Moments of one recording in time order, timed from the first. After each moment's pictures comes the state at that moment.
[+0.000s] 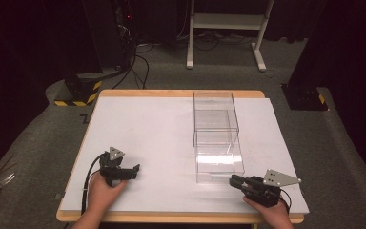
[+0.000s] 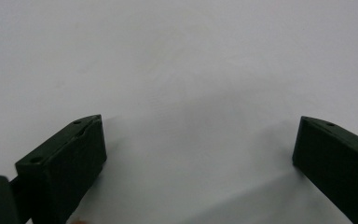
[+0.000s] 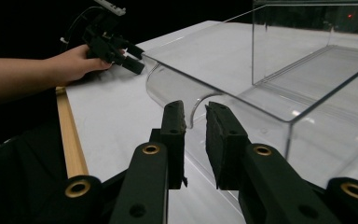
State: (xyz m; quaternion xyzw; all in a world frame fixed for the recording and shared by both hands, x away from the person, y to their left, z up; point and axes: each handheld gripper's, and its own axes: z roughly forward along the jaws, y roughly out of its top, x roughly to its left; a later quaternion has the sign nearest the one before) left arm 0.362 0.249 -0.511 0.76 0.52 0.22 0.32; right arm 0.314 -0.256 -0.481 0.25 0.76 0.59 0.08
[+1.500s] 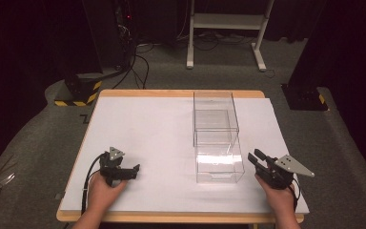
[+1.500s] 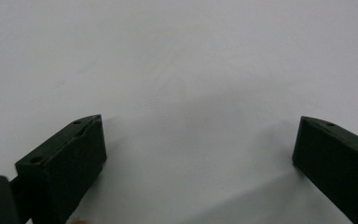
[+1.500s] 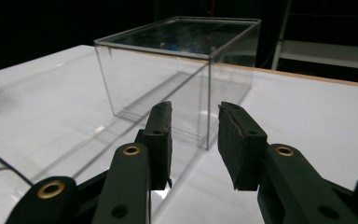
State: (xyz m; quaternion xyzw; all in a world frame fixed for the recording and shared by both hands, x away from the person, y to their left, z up) left arm 0.362 0.249 -0.510 0.76 0.52 0.22 0.32; right arm 0.343 -0.280 -0.464 0.40 0.69 0.54 0.27
